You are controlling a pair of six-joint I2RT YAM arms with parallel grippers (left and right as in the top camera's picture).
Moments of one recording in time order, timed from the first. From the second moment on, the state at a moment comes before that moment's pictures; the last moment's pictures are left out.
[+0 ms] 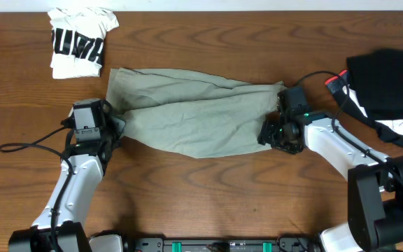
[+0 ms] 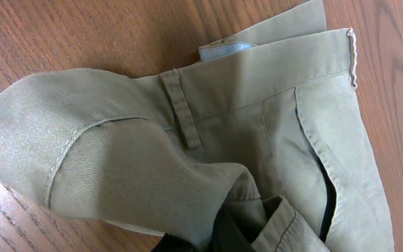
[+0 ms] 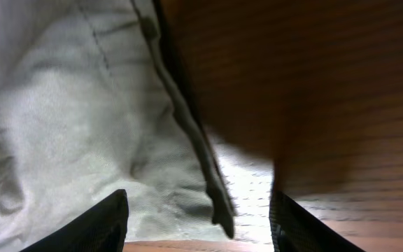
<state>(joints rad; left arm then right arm) 0.11 1.35 0.65 -0.22 0.00 -0.96 0.26 1.69 0.89 -0.55 -0.18 0.57</state>
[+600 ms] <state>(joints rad) 0.11 1.35 0.65 -0.24 0.01 -0.96 0.29 1.71 0.90 -0.56 -0.13 0.61</state>
